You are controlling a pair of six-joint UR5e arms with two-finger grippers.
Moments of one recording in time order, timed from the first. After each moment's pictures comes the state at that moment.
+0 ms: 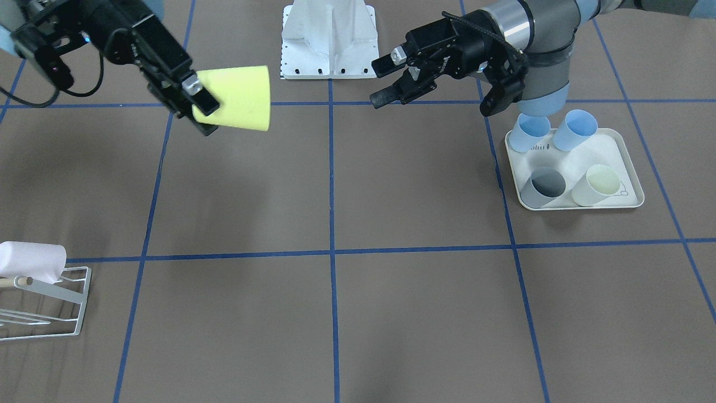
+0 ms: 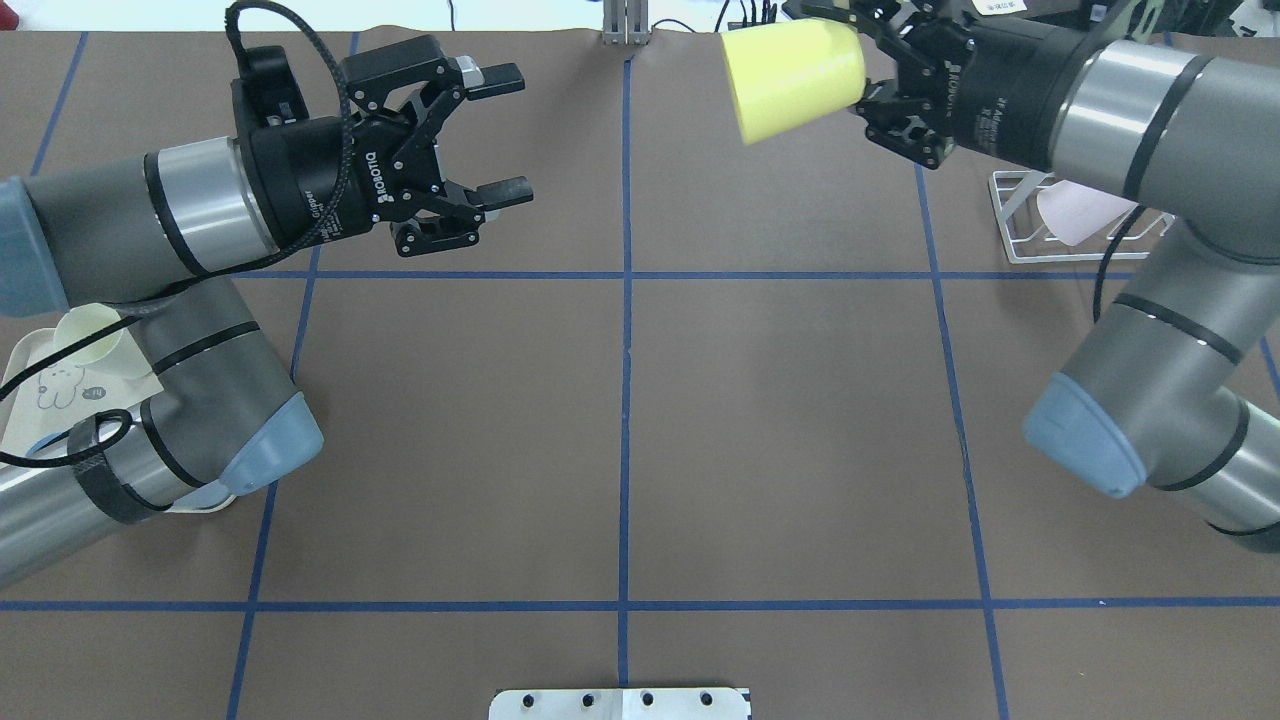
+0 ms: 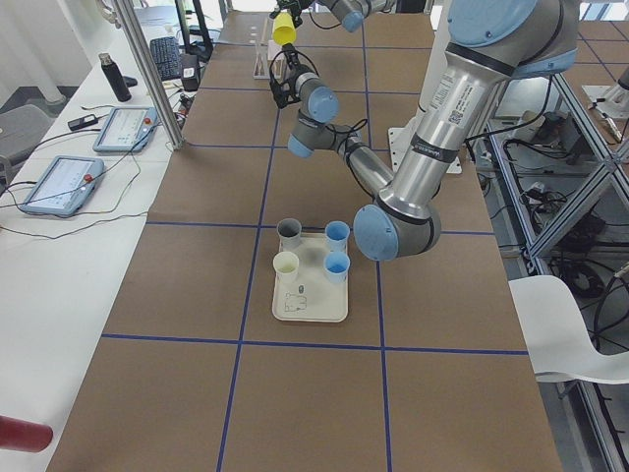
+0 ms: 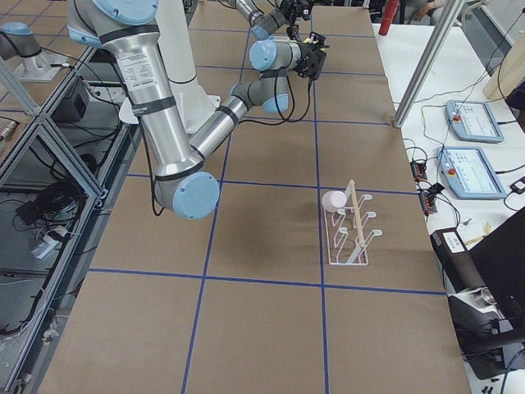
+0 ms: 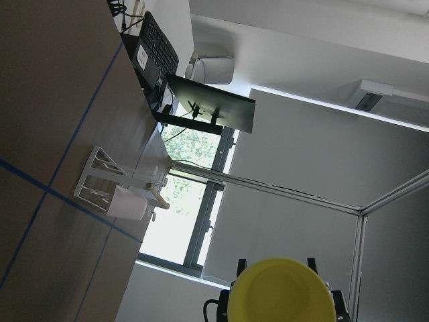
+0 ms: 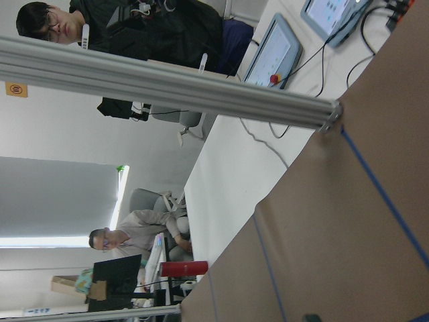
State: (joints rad) left arm -0.72 -2.06 -1.69 -3.13 -1.76 -2.21; right arm 0.86 -1.26 1.98 -0.59 1.69 1.94
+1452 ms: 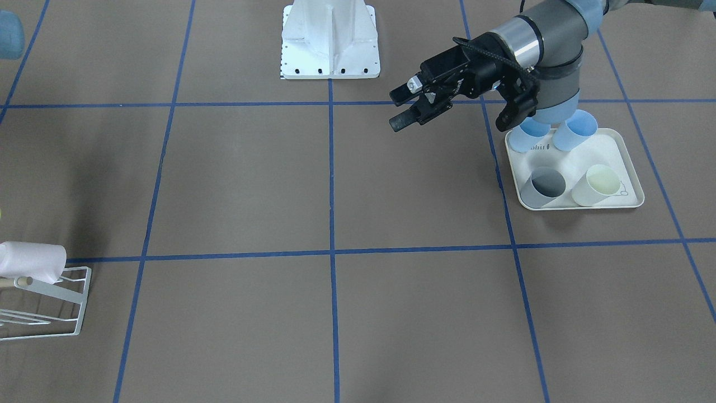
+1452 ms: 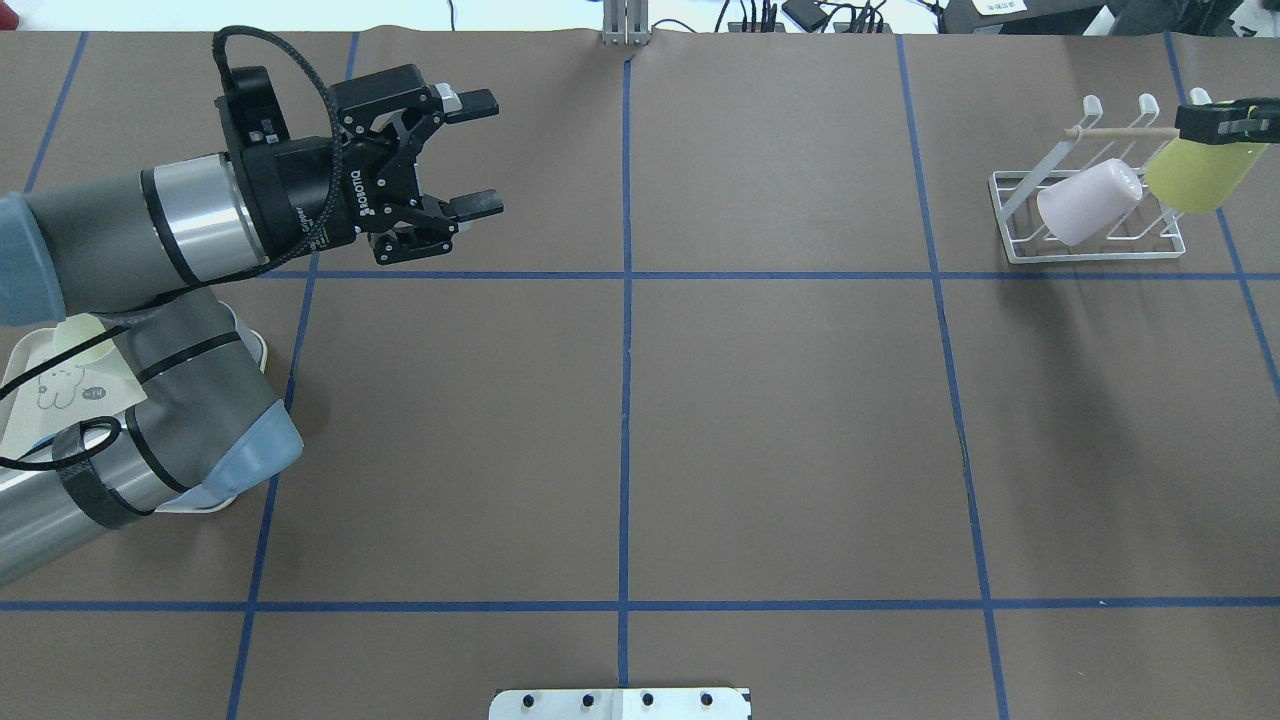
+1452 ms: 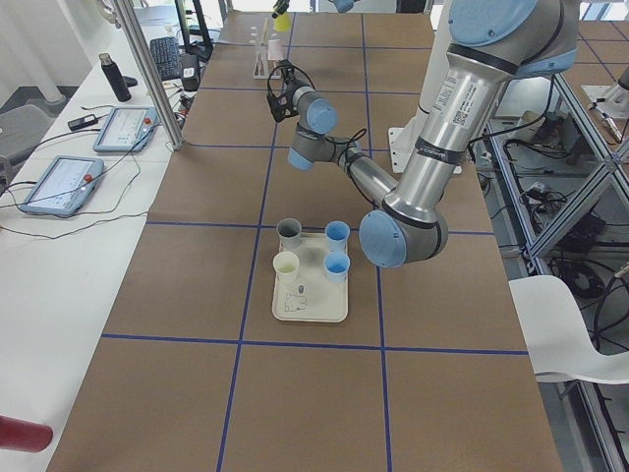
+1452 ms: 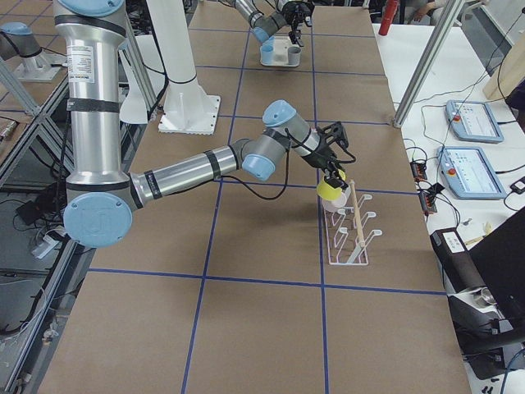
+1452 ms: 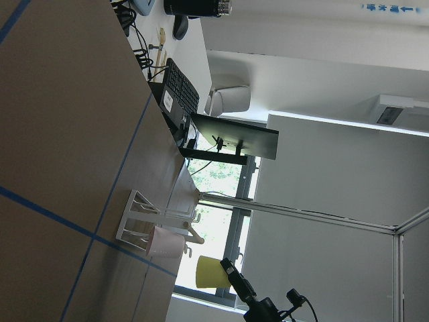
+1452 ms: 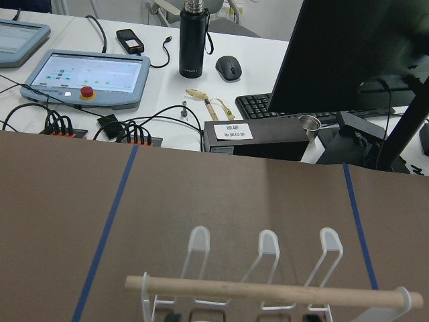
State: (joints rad) left arm -0.72 -2.03 -1.66 -3.12 -1.75 -2.17; right arm 1.15 -1.58 1.89 -0.92 1.70 0.71
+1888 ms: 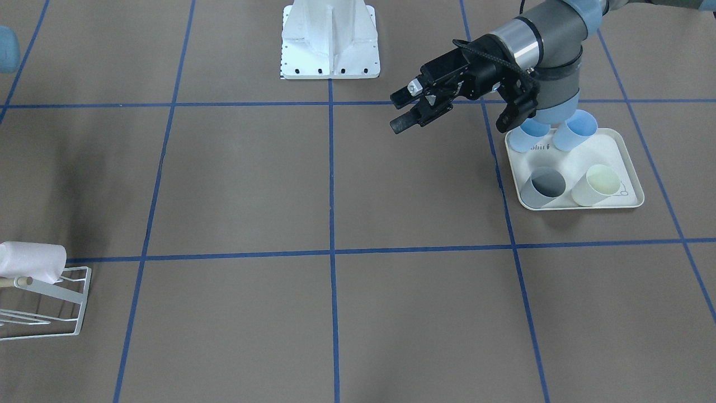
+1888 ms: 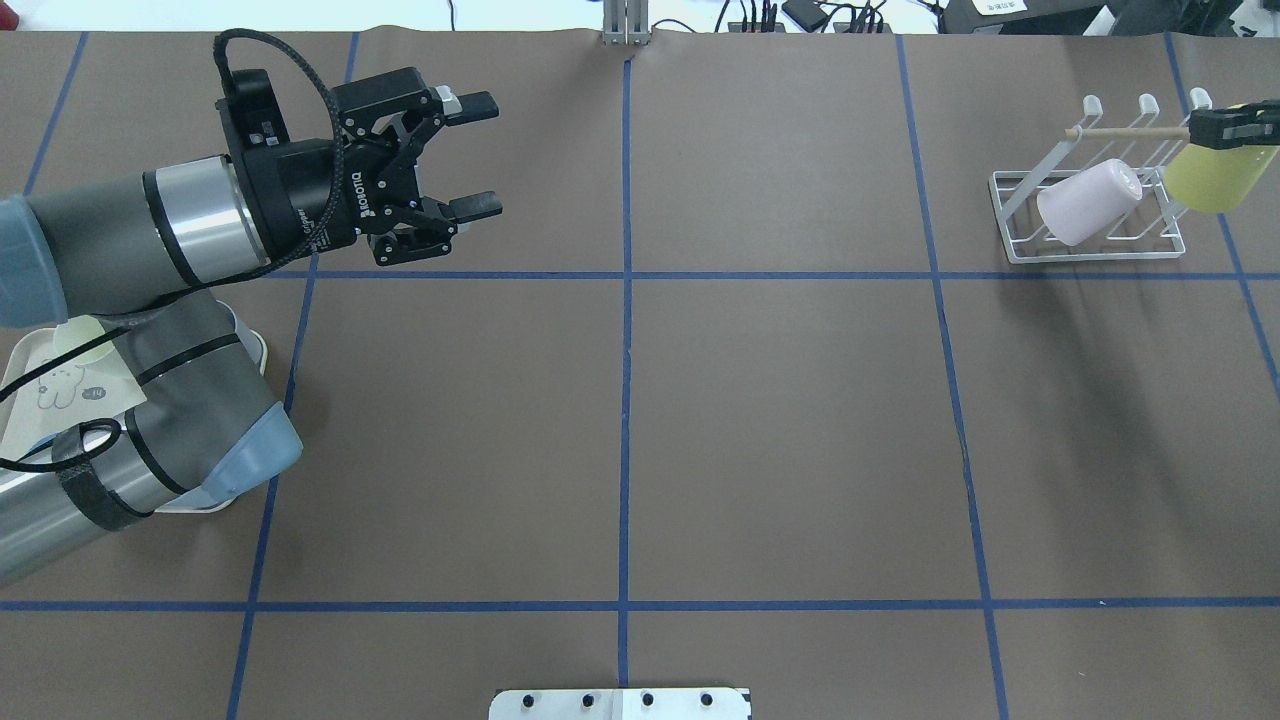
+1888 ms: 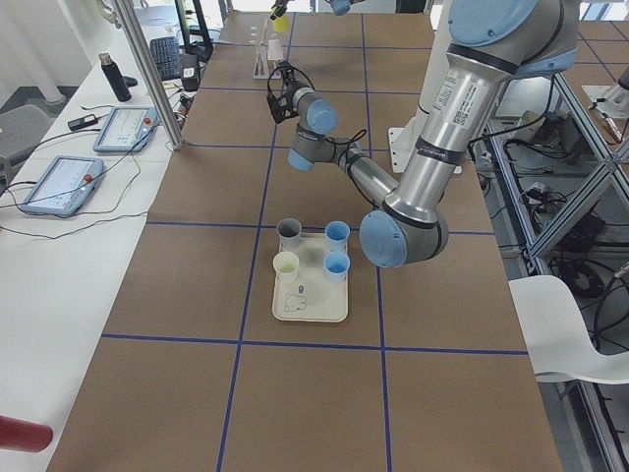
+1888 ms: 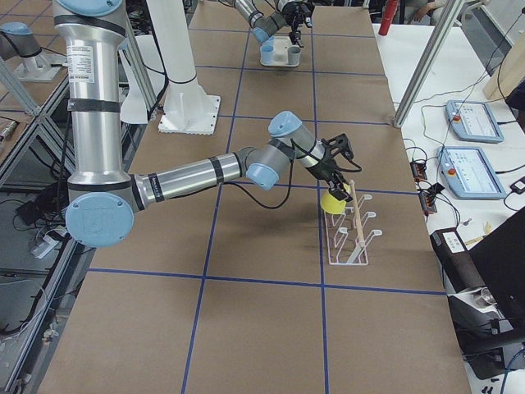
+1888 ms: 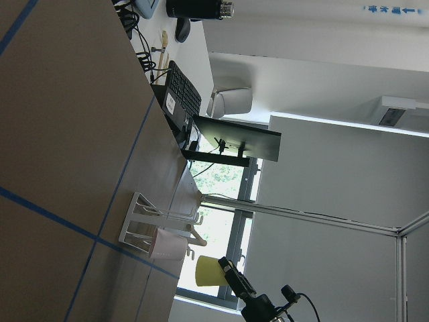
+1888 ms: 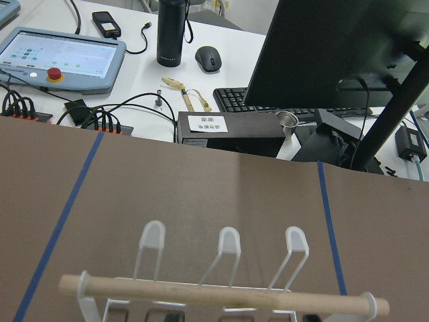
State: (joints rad) left arm -0.72 -2.02 -1.66 -3.12 -1.74 -2.17; right arm 1.15 -1.56 1.80 -0.90 1.68 0.68
